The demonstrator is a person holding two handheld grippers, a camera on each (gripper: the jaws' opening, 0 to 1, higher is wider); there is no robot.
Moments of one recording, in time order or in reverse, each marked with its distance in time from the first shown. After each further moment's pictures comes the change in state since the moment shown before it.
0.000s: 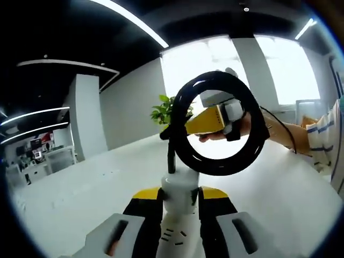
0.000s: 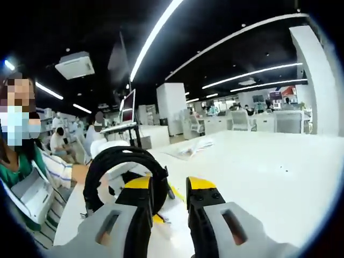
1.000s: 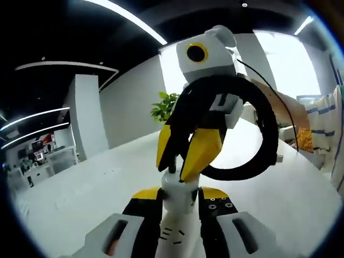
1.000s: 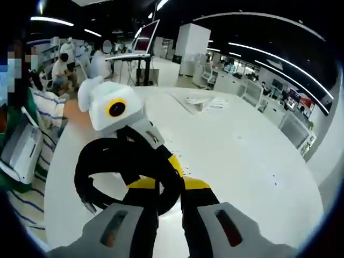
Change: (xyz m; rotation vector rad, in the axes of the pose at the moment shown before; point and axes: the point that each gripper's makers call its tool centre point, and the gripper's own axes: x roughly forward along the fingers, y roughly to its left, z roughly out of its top) left arm 0.001 -0.007 -0.002 0.019 0.029 0.023; right arm 0.019 0.006 -0.029 -0.354 0.530 -0.005
